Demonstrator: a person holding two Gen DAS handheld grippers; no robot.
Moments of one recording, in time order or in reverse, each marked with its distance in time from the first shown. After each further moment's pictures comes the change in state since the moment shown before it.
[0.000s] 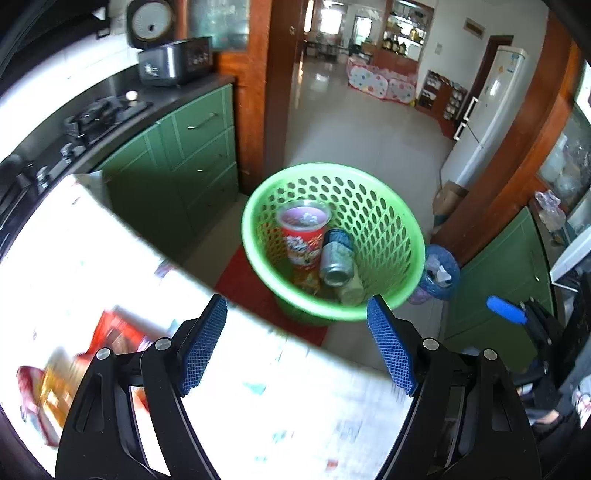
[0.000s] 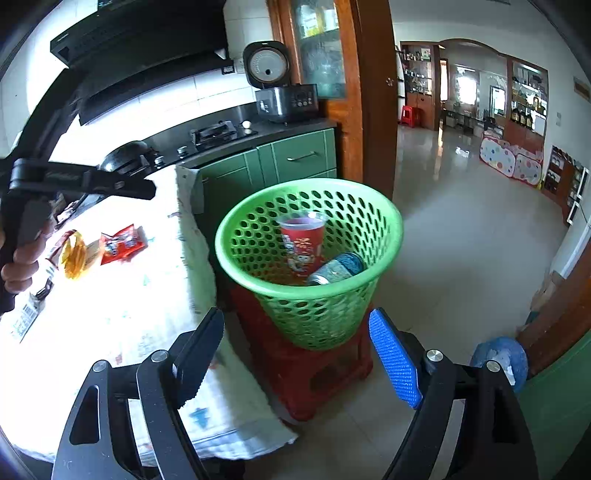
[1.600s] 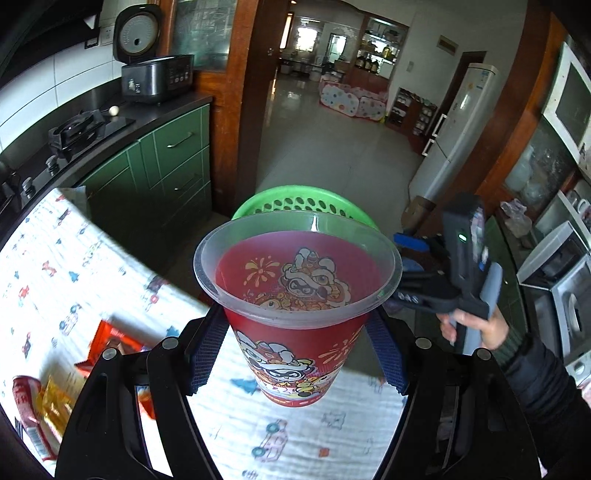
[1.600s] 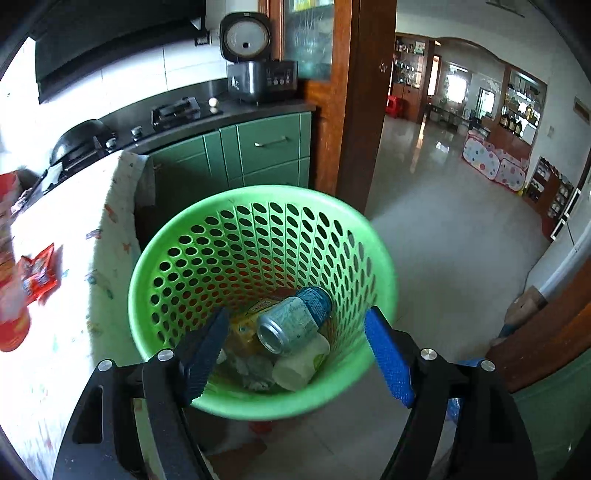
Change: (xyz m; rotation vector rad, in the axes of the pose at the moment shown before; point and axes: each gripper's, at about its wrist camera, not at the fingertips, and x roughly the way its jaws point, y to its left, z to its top) left arm -0.019 0.003 0.008 0.028 -0.066 -0.142; right arm 0.107 -0.039 0.075 -0.057 0.082 -0.147
